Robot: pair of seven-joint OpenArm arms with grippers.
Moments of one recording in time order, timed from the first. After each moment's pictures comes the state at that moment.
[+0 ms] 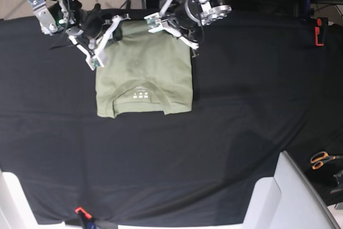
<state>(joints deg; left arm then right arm) 20.2 -12.2 28.5 94.4 34.4 -30.1 28.8 -16.4 21.6 -24.0 89.9 33.0 3.2 -40.2</state>
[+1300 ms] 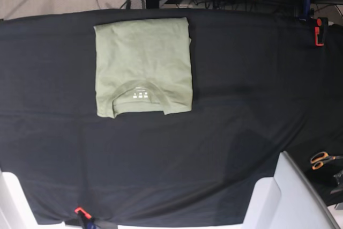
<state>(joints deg) 7.4 -10.1 14.9 -1.2 5.9 -9.5 -16.4 -9.2 3.0 -33.9 -0.1 6.0 -2.8 3.3</state>
